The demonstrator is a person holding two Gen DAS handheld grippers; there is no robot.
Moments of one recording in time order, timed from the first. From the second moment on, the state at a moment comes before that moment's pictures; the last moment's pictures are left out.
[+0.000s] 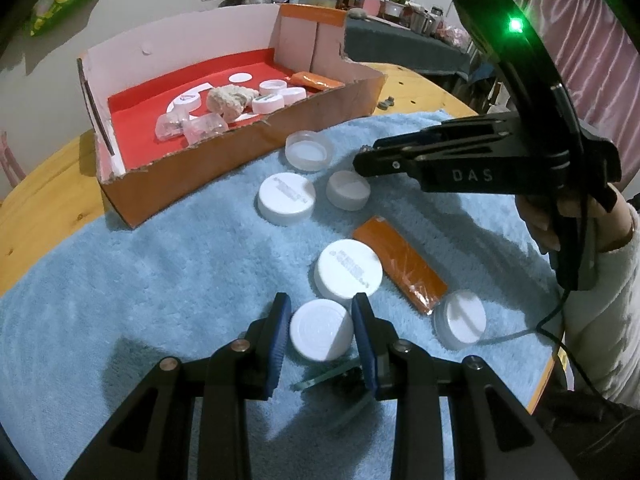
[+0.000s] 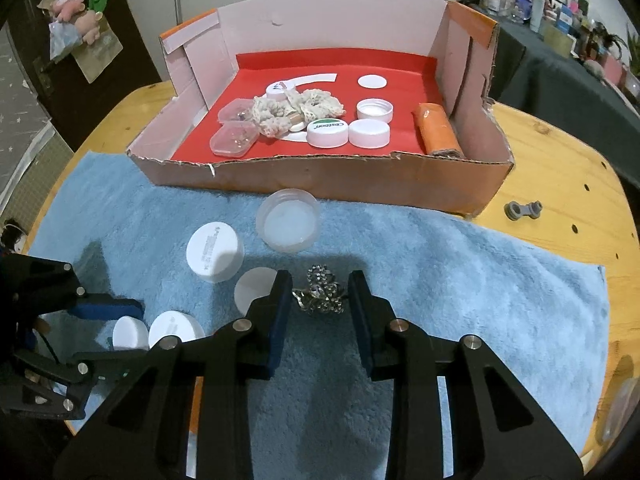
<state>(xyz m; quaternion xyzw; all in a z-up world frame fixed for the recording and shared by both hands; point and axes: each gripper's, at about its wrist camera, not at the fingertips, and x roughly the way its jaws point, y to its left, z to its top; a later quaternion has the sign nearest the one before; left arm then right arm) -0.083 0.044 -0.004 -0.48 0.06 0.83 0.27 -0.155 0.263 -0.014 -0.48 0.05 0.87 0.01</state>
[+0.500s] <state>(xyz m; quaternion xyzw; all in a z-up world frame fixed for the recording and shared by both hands) -0.086 0.040 0.017 -0.47 0.06 0.84 0.26 -0.144 0.262 0.018 -0.46 0.03 0.89 0.01</state>
